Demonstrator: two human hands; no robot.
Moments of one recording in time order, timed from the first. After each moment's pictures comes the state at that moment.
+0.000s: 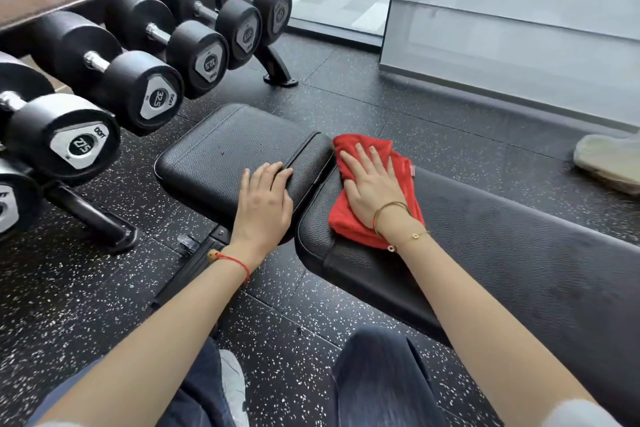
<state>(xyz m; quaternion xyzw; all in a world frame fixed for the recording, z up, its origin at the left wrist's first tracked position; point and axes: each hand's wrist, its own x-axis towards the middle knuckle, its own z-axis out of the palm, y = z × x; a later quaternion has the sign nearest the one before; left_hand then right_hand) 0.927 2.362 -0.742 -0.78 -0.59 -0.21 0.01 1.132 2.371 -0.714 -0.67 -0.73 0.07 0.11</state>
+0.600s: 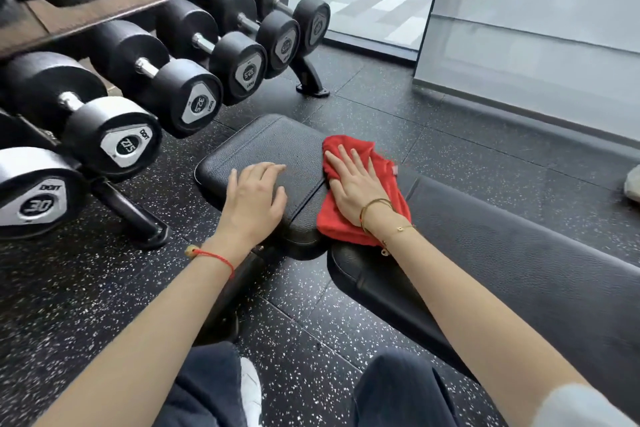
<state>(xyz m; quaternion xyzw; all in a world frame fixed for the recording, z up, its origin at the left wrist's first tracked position) 0.868 2.379 -0.704 -0.74 -0.63 -0.21 -0.03 1.065 2.419 -0.717 -0.60 -0.78 0.11 0.13</state>
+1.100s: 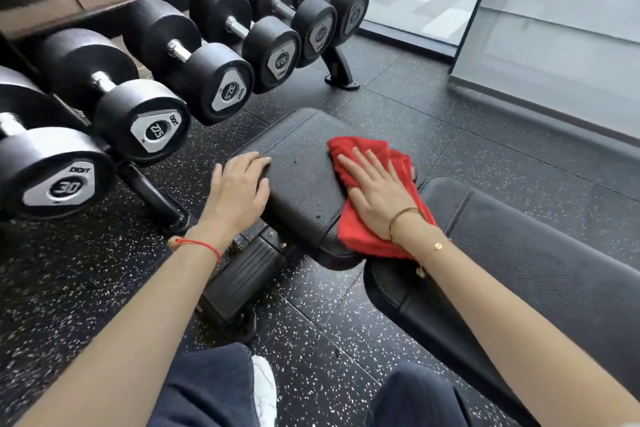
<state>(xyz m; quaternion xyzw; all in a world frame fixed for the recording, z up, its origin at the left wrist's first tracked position) 0.783 2.409 -0.719 -0.71 -0.69 -0.17 -0.04 1.038 2.433 -0.719 -0.54 -0.83 0.10 0.12</state>
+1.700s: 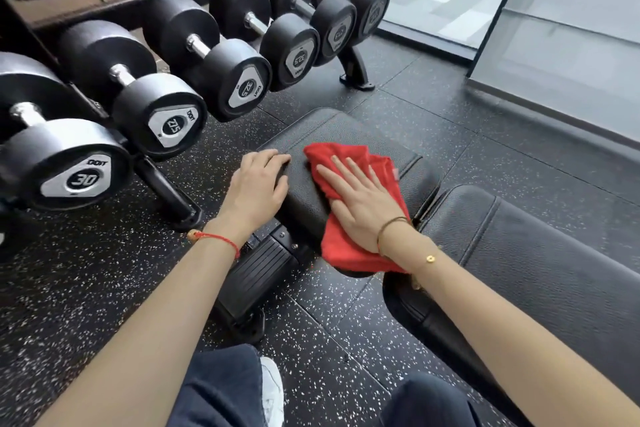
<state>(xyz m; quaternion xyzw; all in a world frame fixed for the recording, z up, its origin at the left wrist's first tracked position) 0.778 2.419 -0.717 -0.71 -0.68 -0.18 -0.06 0.988 2.428 -0.724 -0.48 -0.87 0.08 0.10</state>
